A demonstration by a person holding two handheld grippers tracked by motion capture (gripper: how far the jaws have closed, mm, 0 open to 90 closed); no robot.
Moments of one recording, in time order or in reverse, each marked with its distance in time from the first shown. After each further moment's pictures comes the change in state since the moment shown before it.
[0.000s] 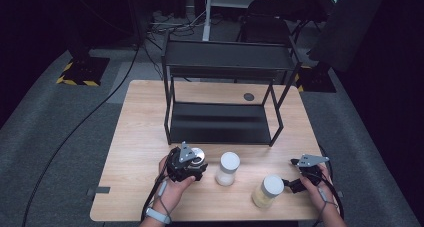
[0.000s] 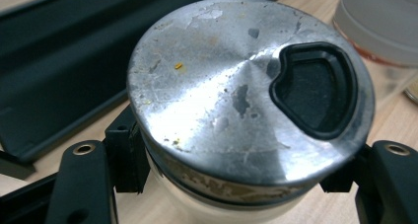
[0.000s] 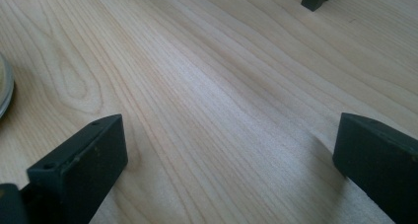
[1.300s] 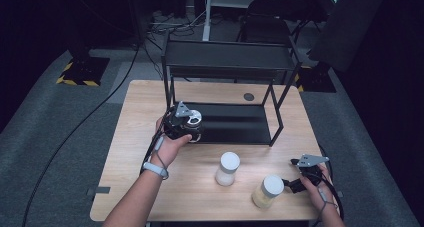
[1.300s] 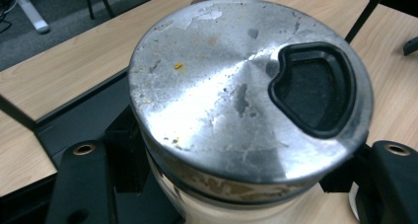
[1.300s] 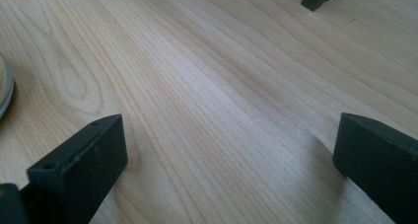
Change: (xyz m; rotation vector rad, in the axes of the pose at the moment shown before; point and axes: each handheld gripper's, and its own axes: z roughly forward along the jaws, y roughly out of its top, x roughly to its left) left arm 0.079 0.077 0.016 -0.040 -0.007 0.022; right arm 0.000 0.000 0.000 0.000 0.000 0.000
